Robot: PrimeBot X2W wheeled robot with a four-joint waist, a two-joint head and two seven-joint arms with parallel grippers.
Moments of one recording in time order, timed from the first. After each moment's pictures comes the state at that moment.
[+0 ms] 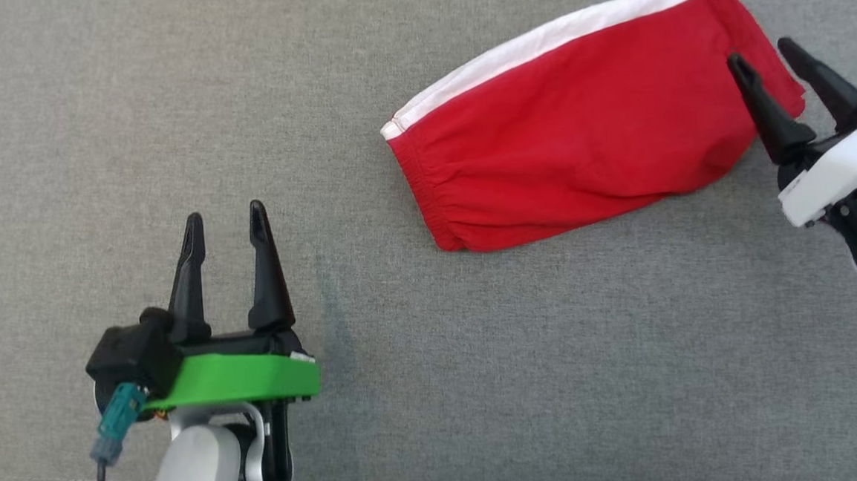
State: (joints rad) left arm -0.22 0.08 -0.26 0.06 -0.50 0.11 -0.26; right arm -0.75 -0.74 0.73 0.39 1.06 0.13 -0.26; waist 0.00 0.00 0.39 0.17
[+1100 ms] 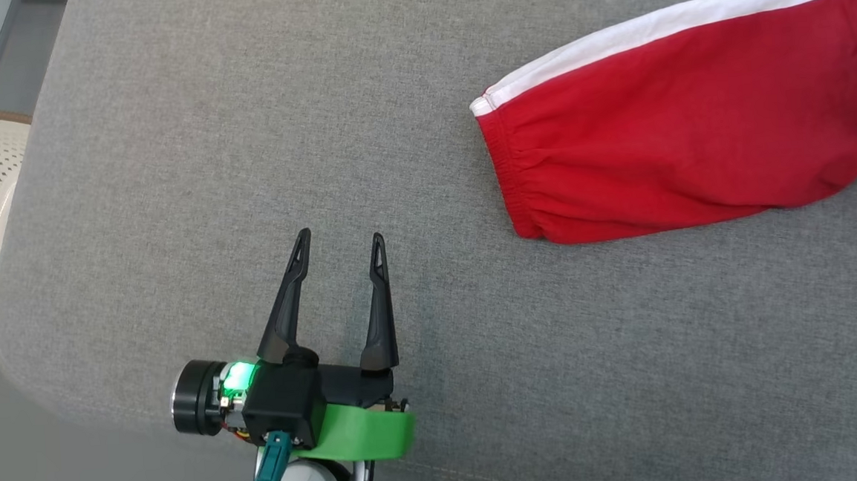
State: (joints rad) left arm -0.15 0.05 -0.45 -0.04 -0.13 0.22 -0.26; right arm -0.94 -0.74 0.68 0.84 0.88 0.13 0.07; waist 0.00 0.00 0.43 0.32
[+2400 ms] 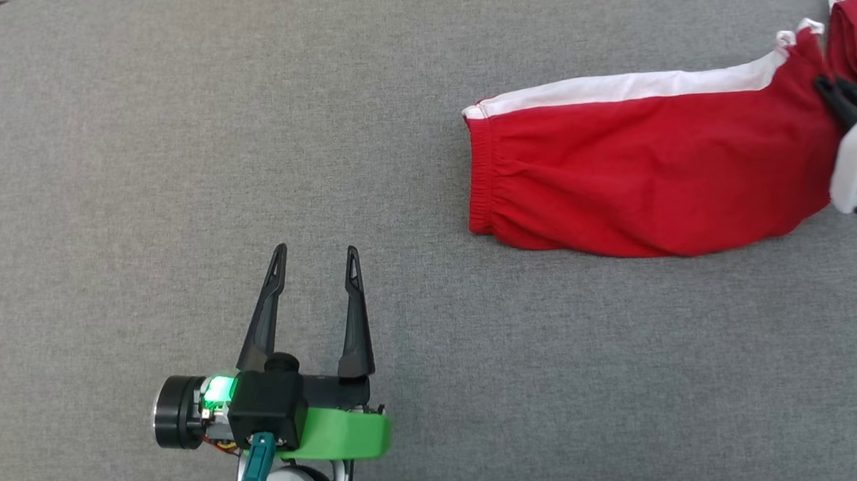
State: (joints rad) left arm -0.12 0.05 -0.39 0.00 -0.10 0.20 -0.26; right arm -0.84 -0.72 0.72 0.71 0.82 0.13 -0.01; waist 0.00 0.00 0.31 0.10
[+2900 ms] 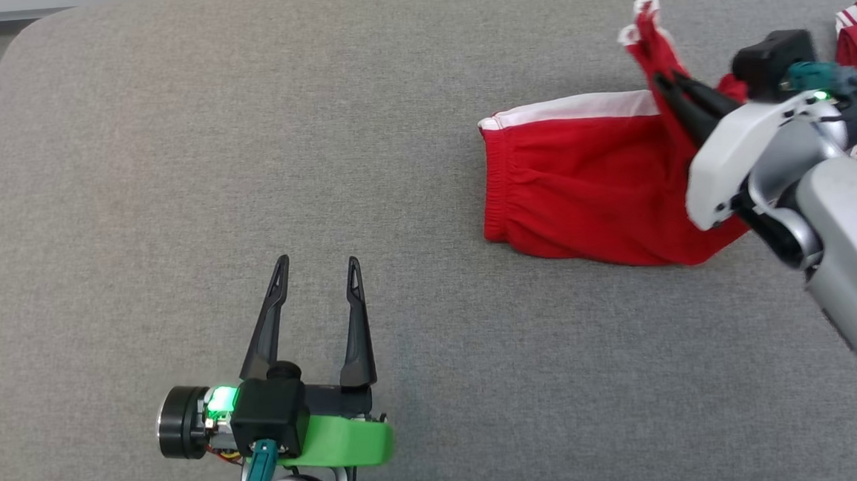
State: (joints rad) left arm -0.11 0.05 -0.40 0.01 -0.11 0.21 -0.26; right arm -0.77 -0.49 0.56 0.45 0.56 0.13 0.09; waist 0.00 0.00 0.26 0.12
